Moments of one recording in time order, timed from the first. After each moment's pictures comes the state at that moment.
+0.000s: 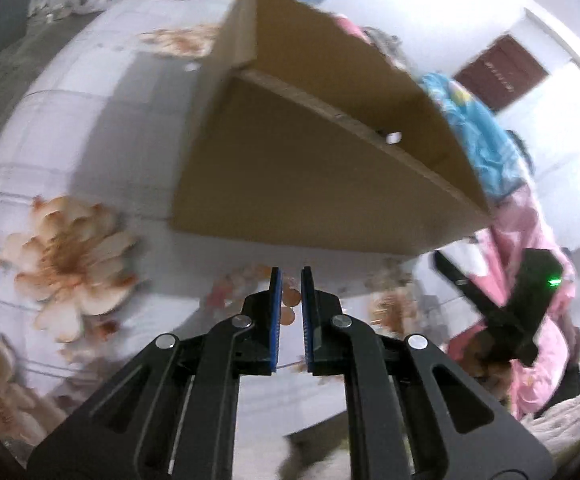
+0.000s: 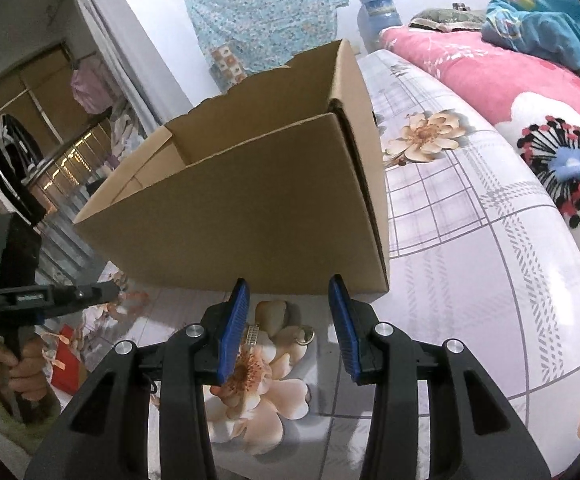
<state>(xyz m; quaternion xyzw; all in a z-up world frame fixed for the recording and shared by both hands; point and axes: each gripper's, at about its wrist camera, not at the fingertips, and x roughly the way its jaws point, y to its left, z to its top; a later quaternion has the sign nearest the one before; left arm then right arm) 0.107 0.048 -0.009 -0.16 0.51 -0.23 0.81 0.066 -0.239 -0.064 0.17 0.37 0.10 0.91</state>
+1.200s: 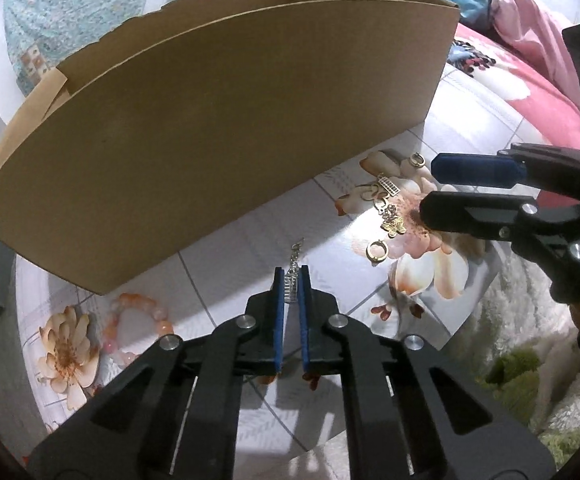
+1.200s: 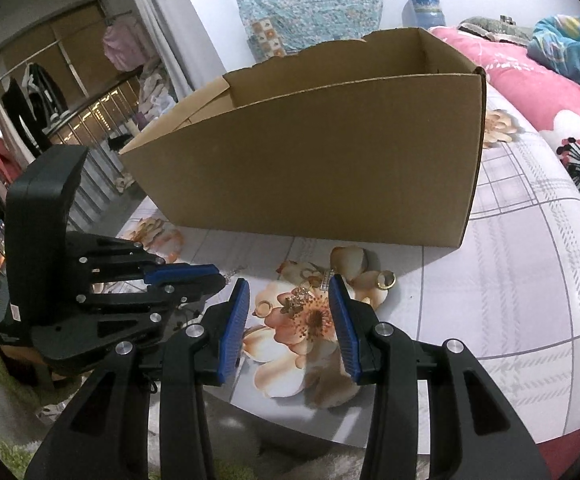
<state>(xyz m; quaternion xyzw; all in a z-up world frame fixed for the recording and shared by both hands) 0.059 -0.103 -0.027 0.20 0.46 -0.28 0.82 0.043 -0.198 -0.064 0.11 0.39 0.16 0.90</state>
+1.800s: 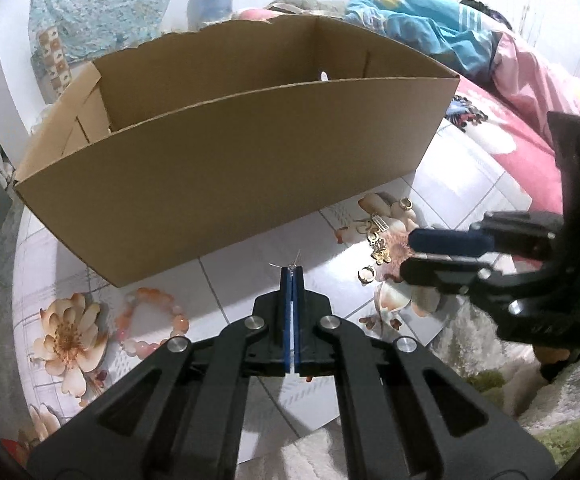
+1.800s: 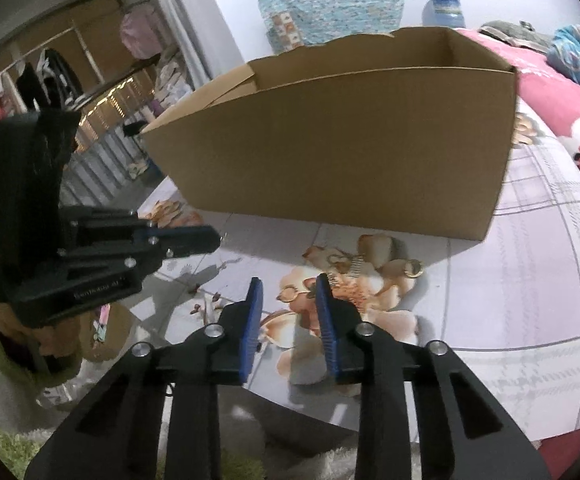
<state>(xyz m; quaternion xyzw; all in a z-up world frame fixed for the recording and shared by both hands) 0.056 -0.078 -0.001 0.11 0.43 -0.28 0.85 0.039 -0.179 -0.065 0.08 0.40 0.19 0.89</state>
